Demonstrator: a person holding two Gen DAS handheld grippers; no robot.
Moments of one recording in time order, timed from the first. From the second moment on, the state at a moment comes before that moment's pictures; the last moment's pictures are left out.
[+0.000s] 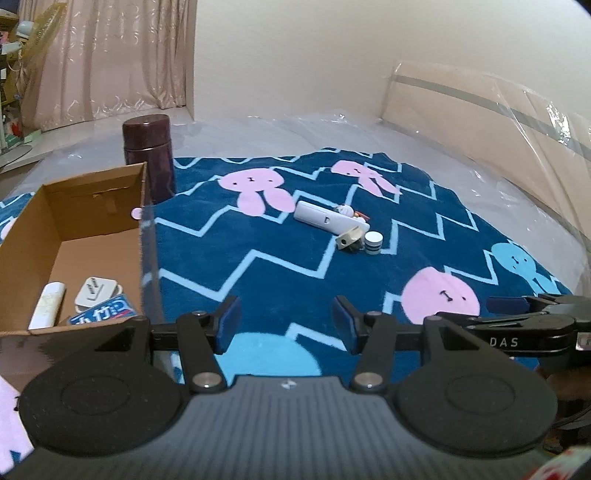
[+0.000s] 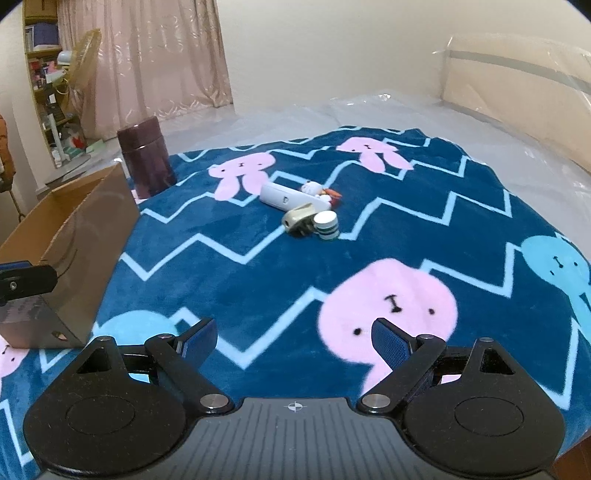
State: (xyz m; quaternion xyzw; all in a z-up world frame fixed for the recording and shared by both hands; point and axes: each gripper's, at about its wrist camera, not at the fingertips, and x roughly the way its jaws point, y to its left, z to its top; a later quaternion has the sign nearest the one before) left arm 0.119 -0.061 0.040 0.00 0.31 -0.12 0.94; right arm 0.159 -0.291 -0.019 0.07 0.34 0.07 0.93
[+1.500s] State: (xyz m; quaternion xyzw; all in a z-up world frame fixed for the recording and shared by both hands) left arm 0.320 -0.142 -0.057 -0.01 0.34 -0.16 0.93; right arm 0.343 -0.326 -0.094 -0.02 0.32 0.17 0.93
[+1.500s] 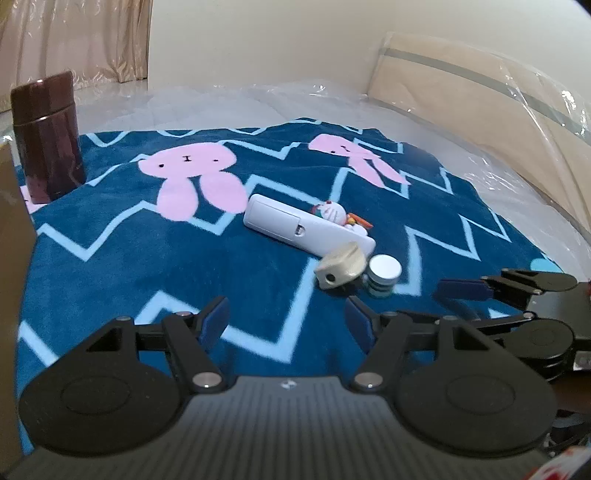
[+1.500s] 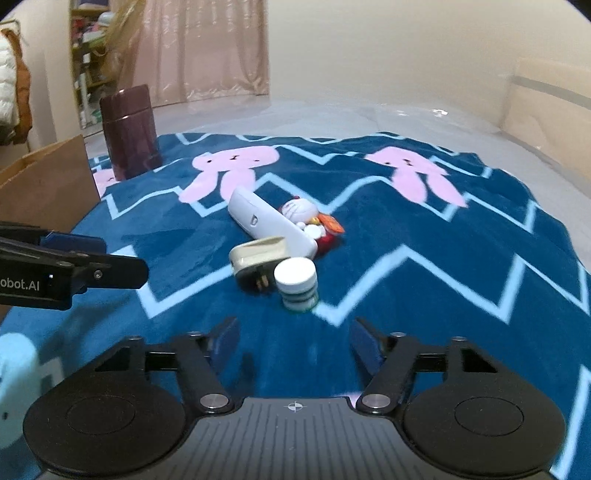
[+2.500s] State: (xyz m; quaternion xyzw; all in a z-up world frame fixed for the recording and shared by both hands) left arm 0.396 -0.186 -0.093 -0.07 0.36 -0.24 0.90; right arm 0.356 -0.356 -0.092 -0.01 0.32 0.11 0.94
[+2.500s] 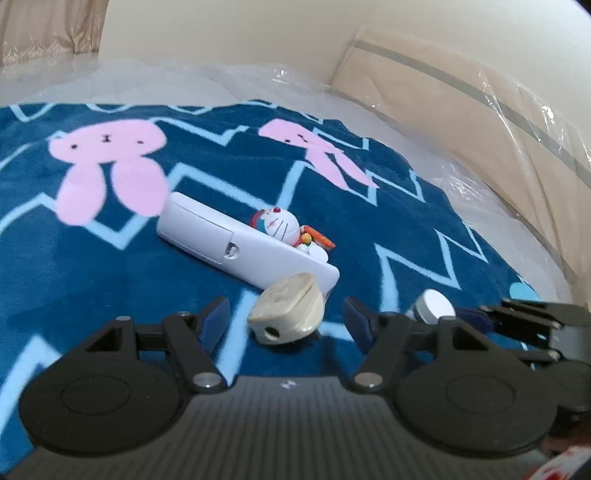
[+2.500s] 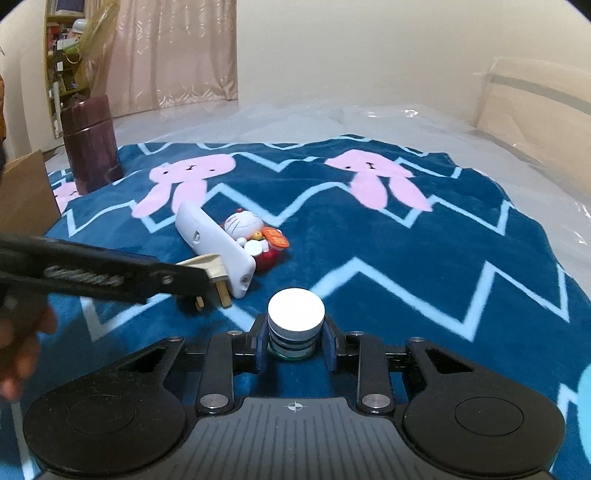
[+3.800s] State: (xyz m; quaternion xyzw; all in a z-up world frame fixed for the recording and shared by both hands) left arm 0.186 -0.093 0.015 -0.05 0.32 -0.18 0.93; right arm 0.191 -0.288 -0.005 0.03 0.32 0.14 0.94
